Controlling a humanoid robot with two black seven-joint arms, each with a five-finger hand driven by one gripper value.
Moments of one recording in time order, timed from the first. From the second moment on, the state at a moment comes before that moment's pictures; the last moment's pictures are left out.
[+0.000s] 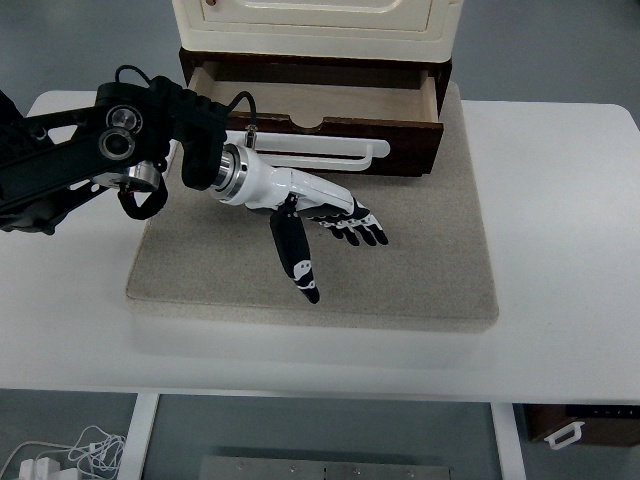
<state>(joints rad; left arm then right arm) -1.20 0.49 -0.40 -1.48 0.74 -0.60 0.51 0.00 0.00 -0.01 0.17 -0.04 0.08 0.03</state>
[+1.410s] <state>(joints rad) -1.24 0.36 -0.45 -1.18 0.77 -0.61 0.58 0.00 0.00 -0.01 0.17 -0.04 0.08 0.03</state>
